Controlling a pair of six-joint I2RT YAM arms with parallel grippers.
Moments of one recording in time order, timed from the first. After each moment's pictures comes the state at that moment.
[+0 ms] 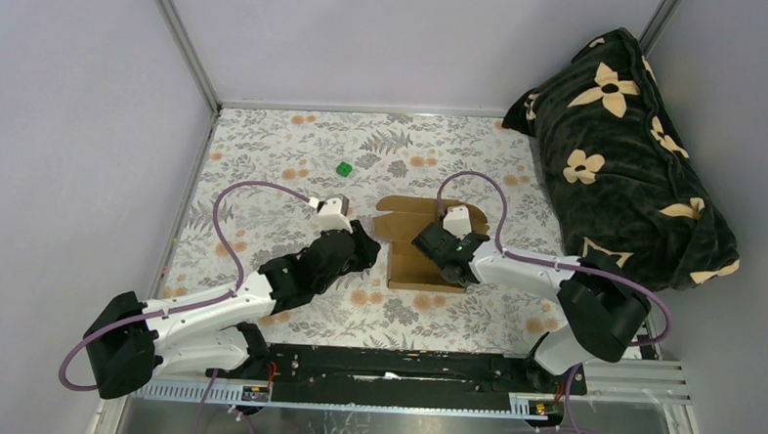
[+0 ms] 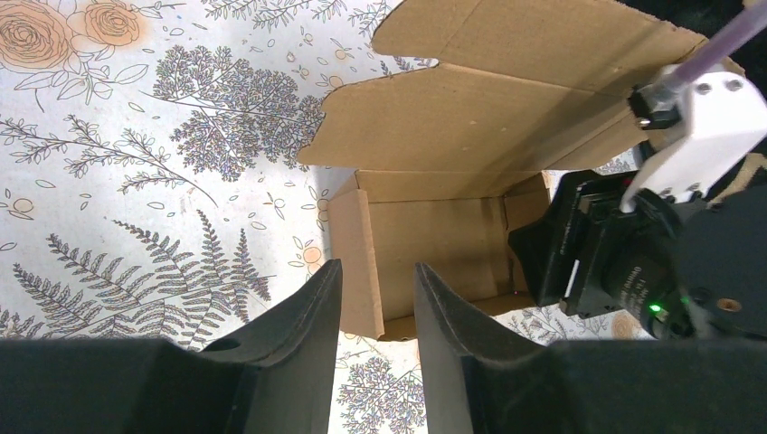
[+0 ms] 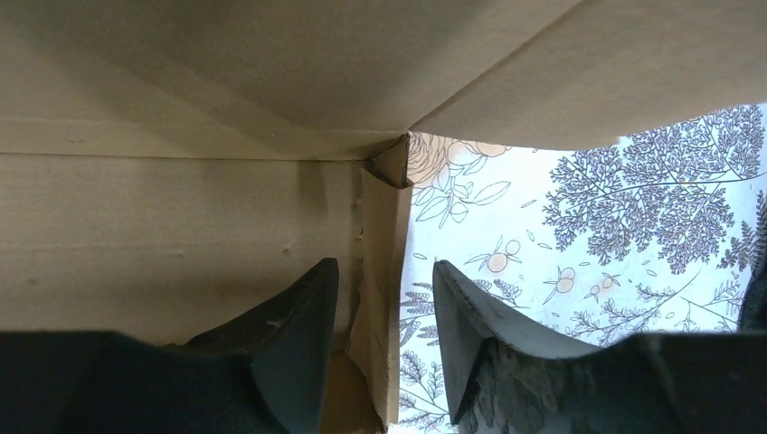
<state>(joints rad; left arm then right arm) -0.94 1.06 0.58 -0.04 -0.43 -0.84 0.87 1.56 0.85 -0.61 0.63 0.65</state>
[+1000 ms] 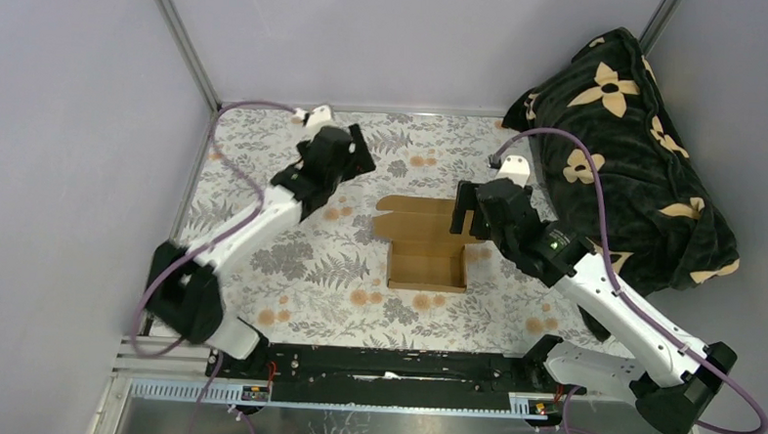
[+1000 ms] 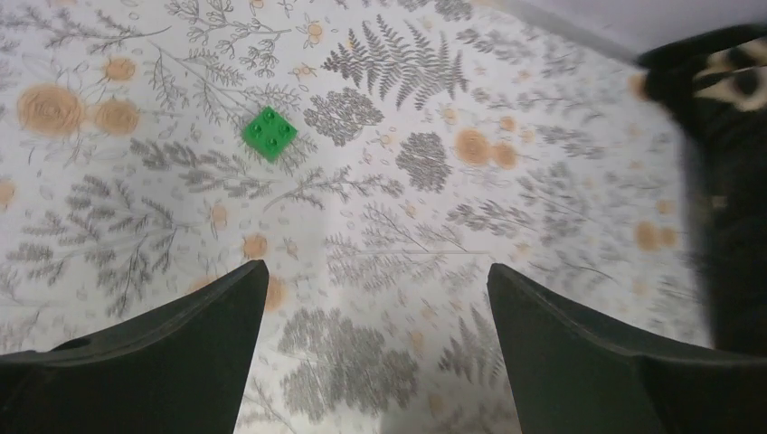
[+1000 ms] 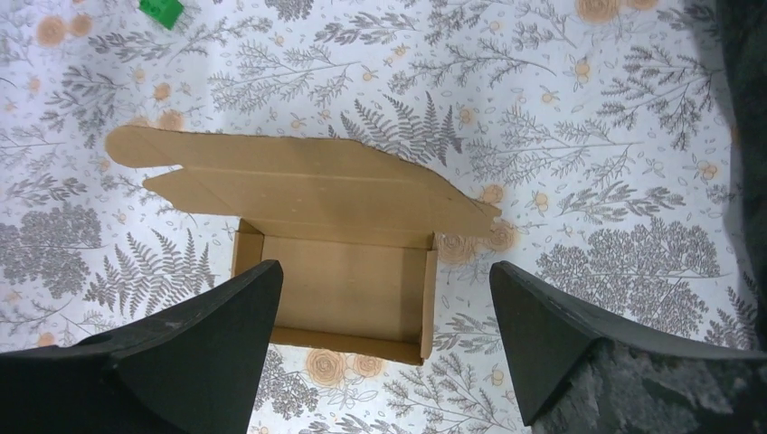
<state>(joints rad) -0.52 1.41 1.12 -0.22 -0.38 -0.67 0.77 1.06 1.09 -0.73 0.49 0.55</state>
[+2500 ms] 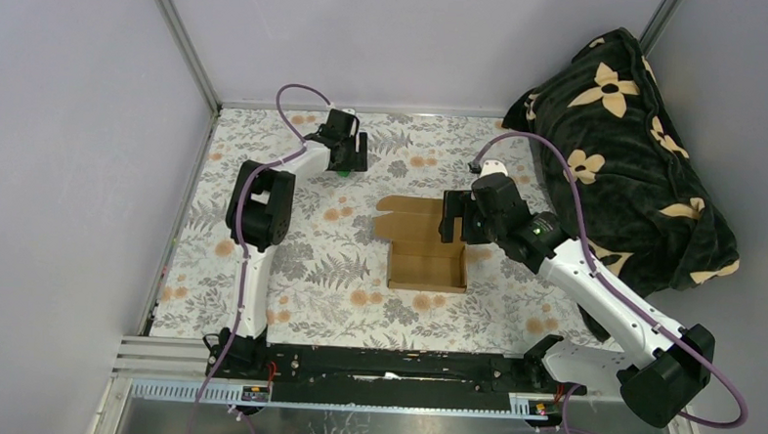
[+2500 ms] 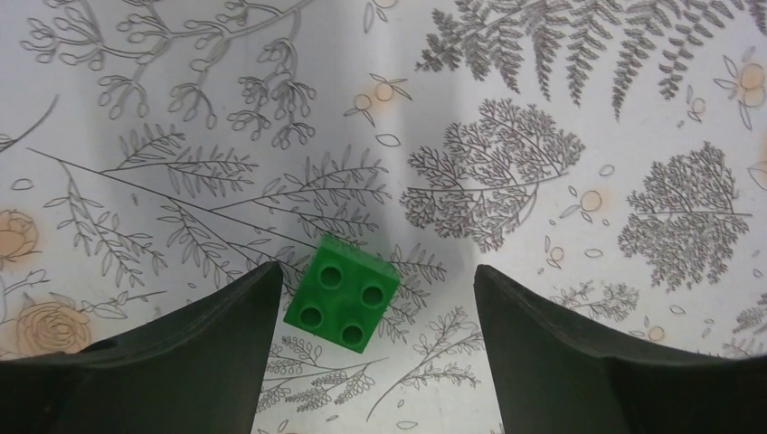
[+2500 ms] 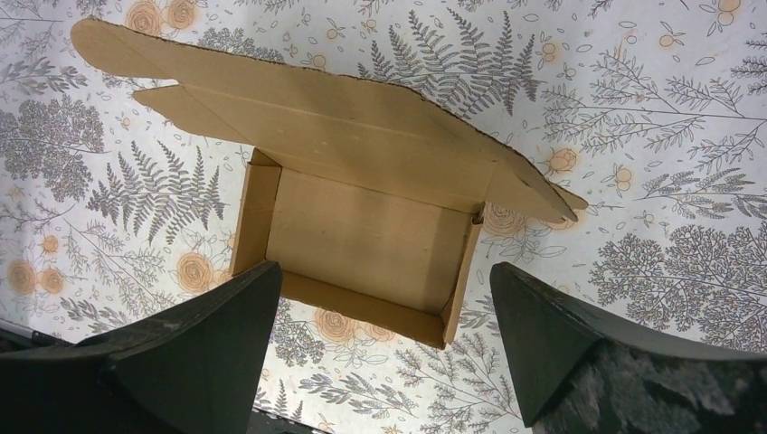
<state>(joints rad) -0.25 2.25 1.69 -0.30 -0.06 -0.27 0.65 1.15 1.04 -0.67 0.16 0.45</state>
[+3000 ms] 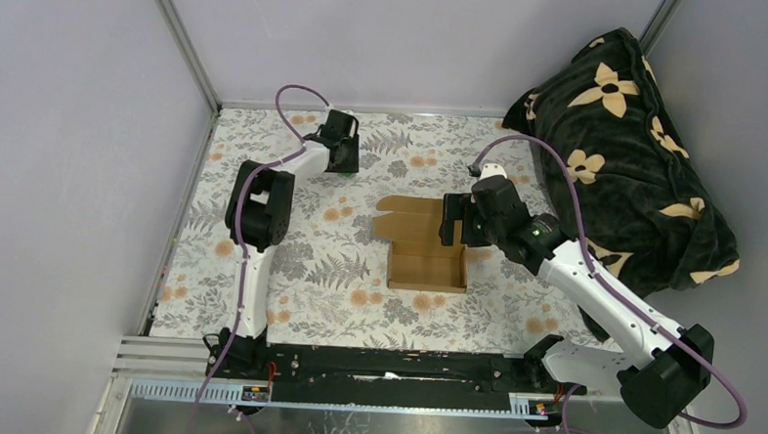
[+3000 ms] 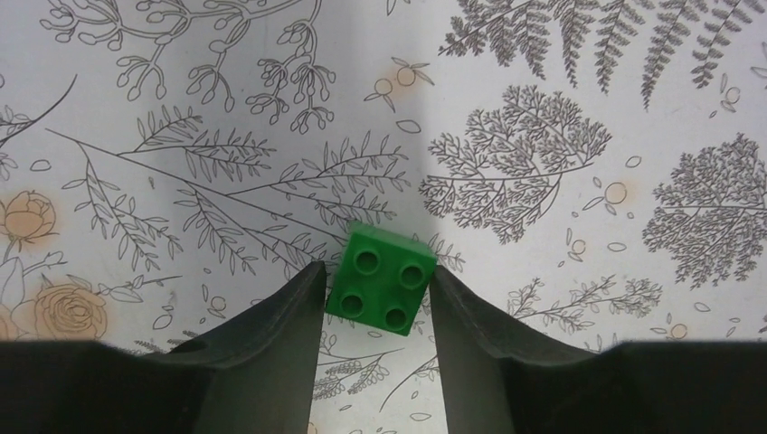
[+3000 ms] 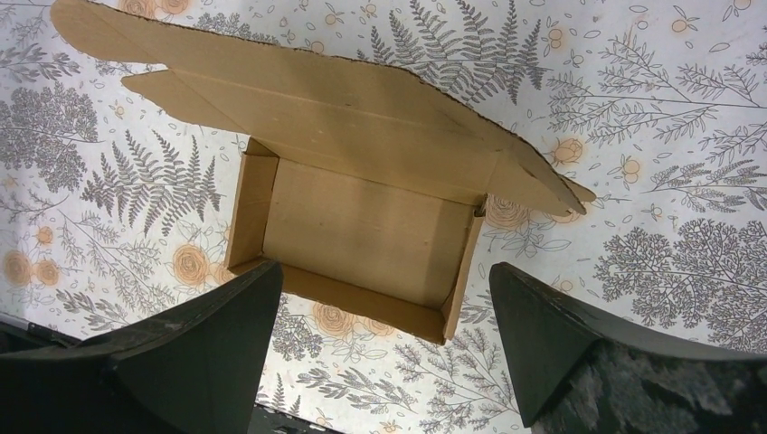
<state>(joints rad) -0.25 2.26 1.70 -0.33 -0.09 -0.26 0.64 1.15 1.02 -0.66 0.15 0.45</state>
